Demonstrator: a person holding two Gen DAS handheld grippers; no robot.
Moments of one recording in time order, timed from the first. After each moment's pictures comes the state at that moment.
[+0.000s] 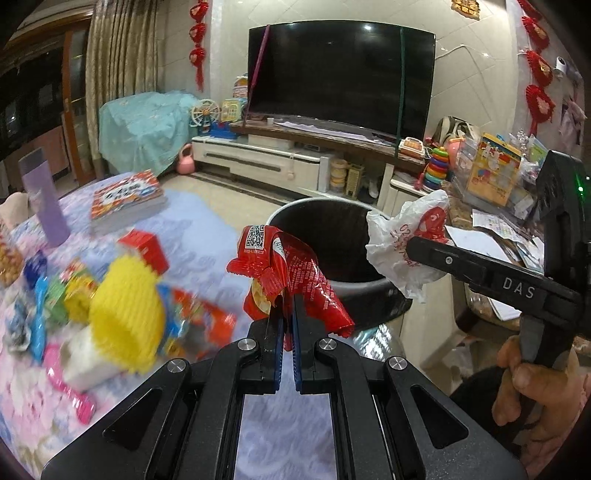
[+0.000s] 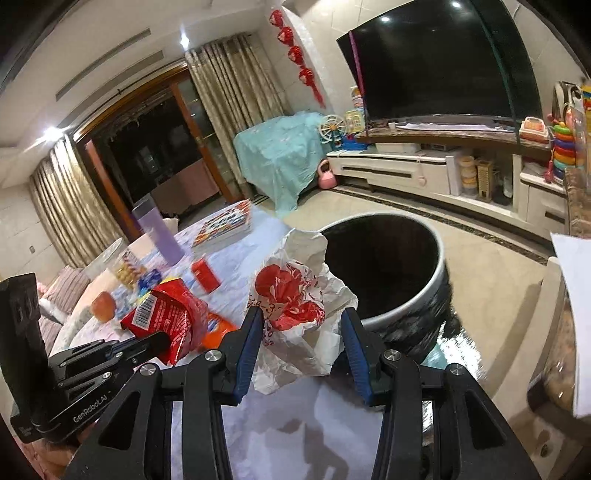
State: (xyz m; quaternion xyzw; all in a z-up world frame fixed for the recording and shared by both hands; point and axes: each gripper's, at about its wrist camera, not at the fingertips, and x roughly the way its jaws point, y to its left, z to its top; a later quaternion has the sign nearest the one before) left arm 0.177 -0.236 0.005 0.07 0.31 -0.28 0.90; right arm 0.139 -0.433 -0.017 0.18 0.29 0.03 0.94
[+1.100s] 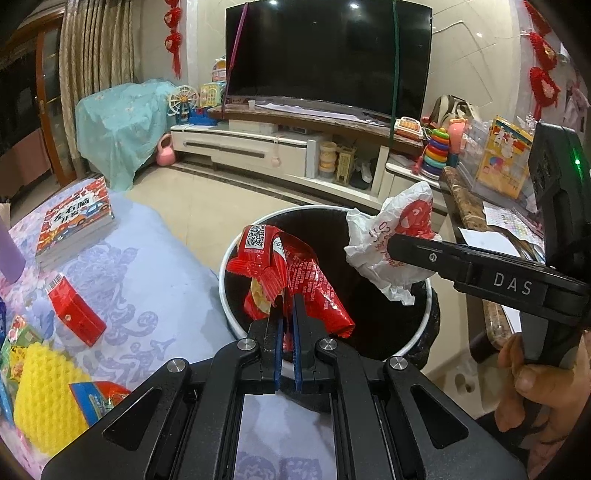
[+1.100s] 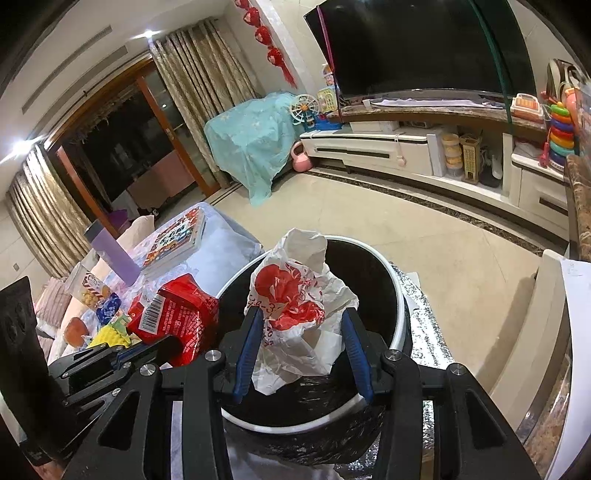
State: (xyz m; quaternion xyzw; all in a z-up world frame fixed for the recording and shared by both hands) left arm 0.248 -0.316 -0.012 0.10 0.35 -0.30 0.88; right arm 0.214 -0.498 -0.028 0.20 0.33 0.01 0.92
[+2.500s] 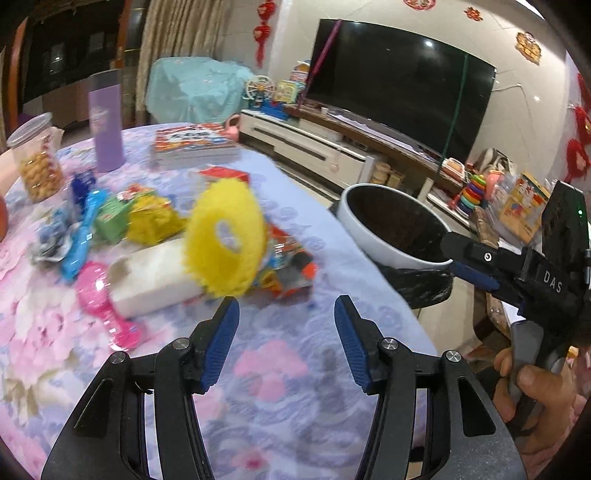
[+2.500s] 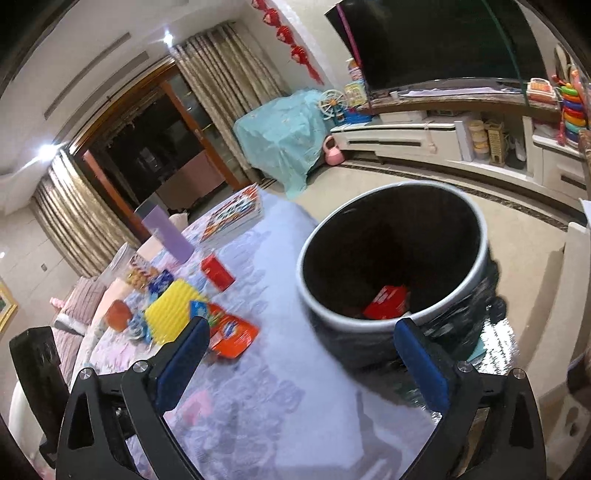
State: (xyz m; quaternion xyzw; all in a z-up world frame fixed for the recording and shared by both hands) left arm 0.172 -0.139 -0.024 -0.02 0.36 -0.21 0.91; right arm 0.162 -0.405 -0.029 0.23 0.32 0.07 0.92
